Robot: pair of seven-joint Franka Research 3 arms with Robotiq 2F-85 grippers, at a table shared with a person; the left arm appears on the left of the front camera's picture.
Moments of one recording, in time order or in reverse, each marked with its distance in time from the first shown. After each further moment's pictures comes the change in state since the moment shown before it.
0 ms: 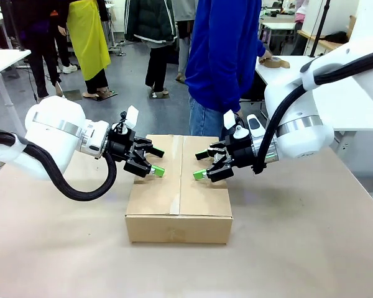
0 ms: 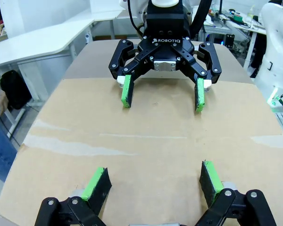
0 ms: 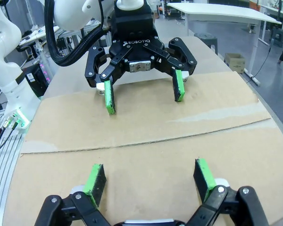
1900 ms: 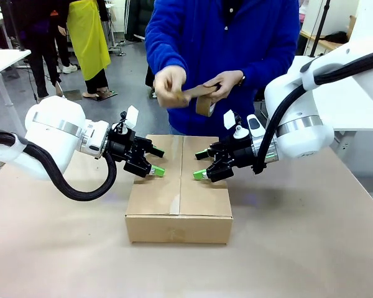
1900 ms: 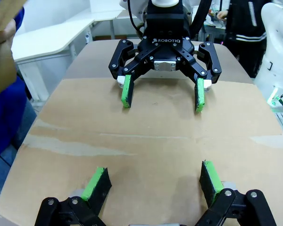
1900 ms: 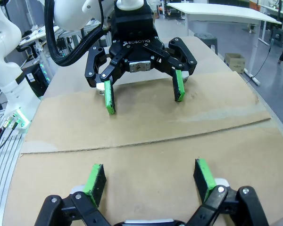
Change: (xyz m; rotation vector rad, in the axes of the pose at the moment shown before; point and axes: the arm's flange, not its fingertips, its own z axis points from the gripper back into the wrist) left arm 0.000 0.000 0.000 0.000 0.000 0.000; right arm 0.000 0.000 0.000 0.000 0.000 0.000
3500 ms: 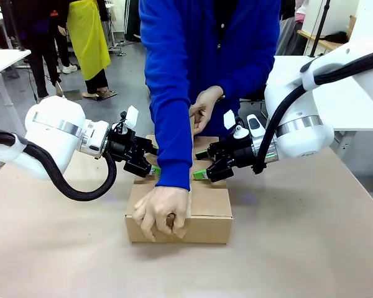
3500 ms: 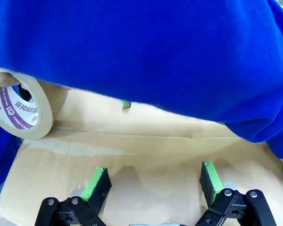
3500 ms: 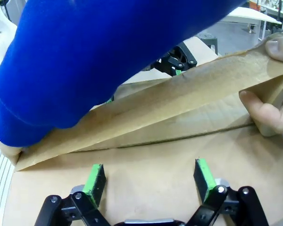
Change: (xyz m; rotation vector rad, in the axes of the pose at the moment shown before) left arm 0.000 0.000 0.000 0.000 0.000 0.000; right arm 0.000 0.000 0.000 0.000 0.000 0.000
